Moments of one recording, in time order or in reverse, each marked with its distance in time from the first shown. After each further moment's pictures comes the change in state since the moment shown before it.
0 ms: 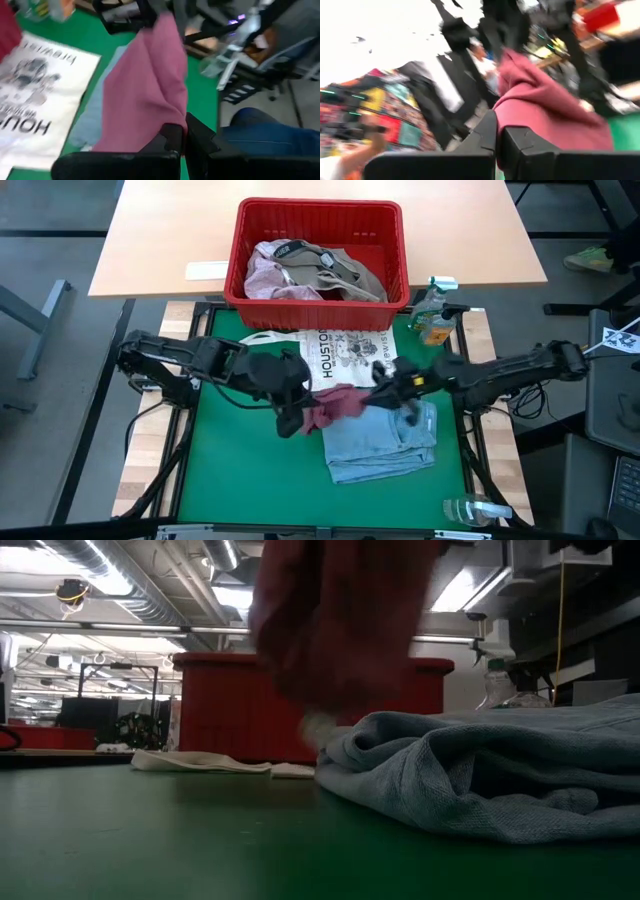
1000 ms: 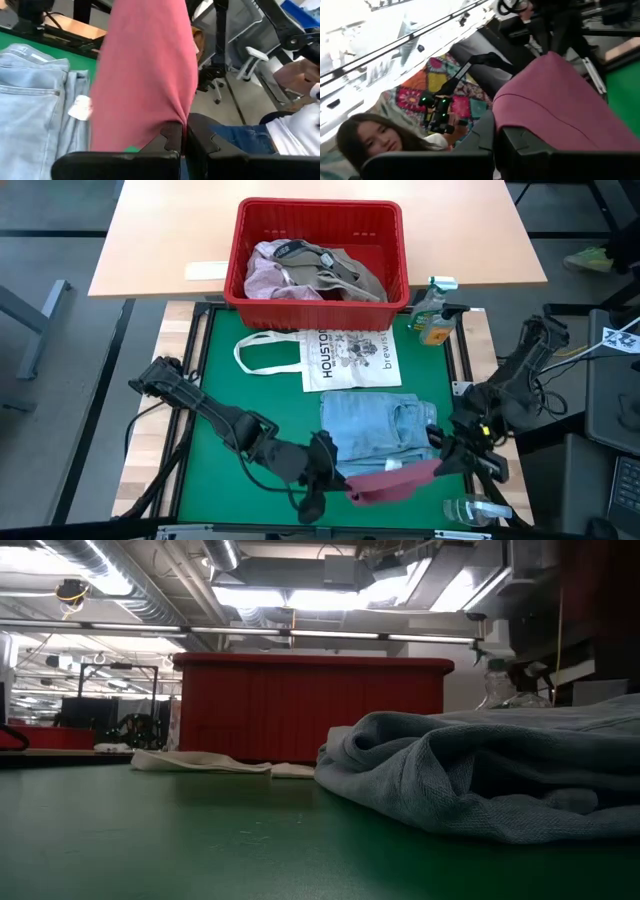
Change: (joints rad) left arm -0.253 0.263 -0.030 0.514 -0.050 -0.060; right arm 0.791 -0.230 0.000 -0.252 0.559 0.245
